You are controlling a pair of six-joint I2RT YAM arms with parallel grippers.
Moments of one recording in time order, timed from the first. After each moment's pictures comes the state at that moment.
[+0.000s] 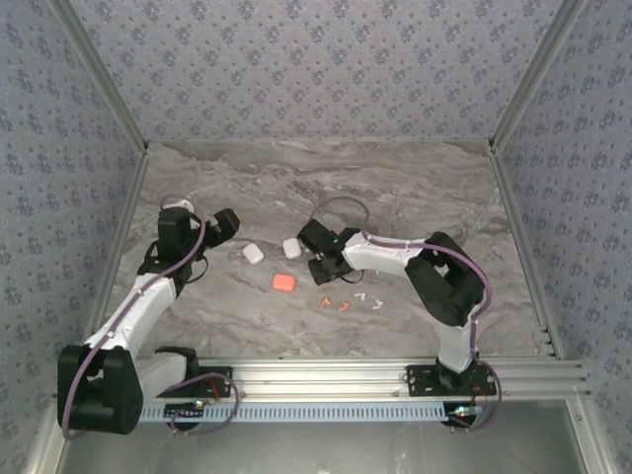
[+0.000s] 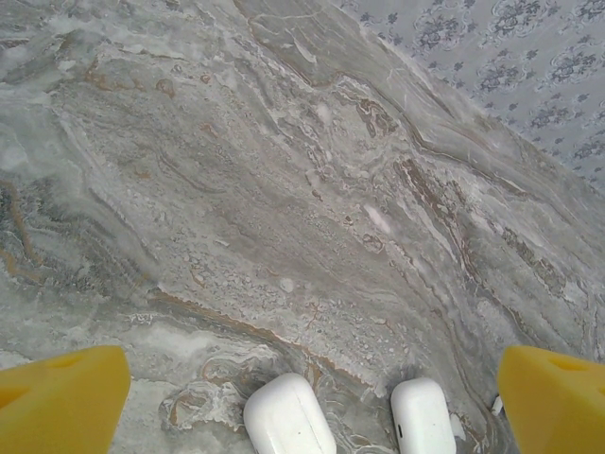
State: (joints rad) left arm -0.12 1.08 0.61 -0.07 0.13 -0.58; right arm 0.85 1.89 1.21 -0.58 0.15 0.36
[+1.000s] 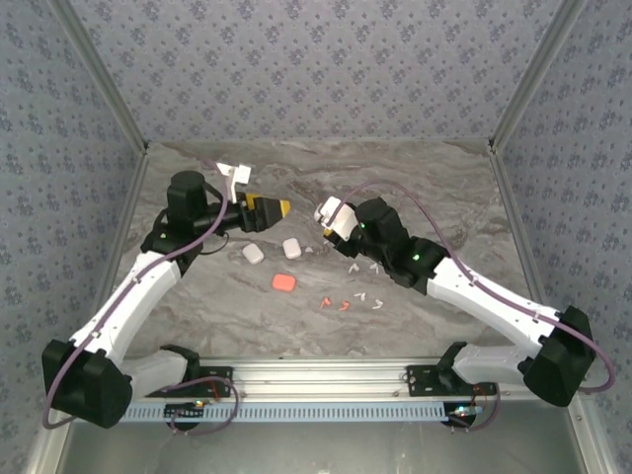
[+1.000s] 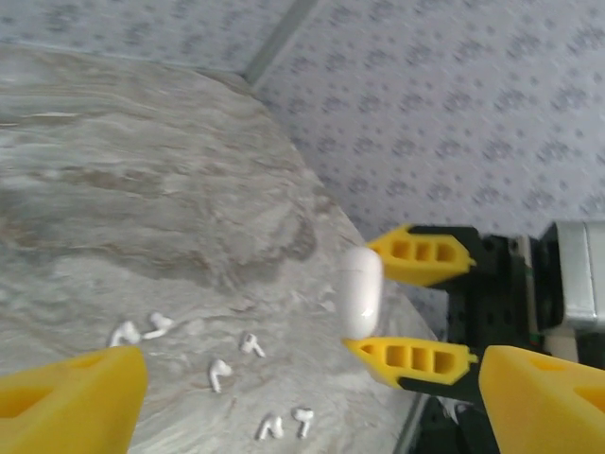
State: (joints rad) left arm -0.36 1.14 0.96 -0.12 0.77 -0.50; right arm 0.82 1.20 1.00 -0.26 0.17 -0.44
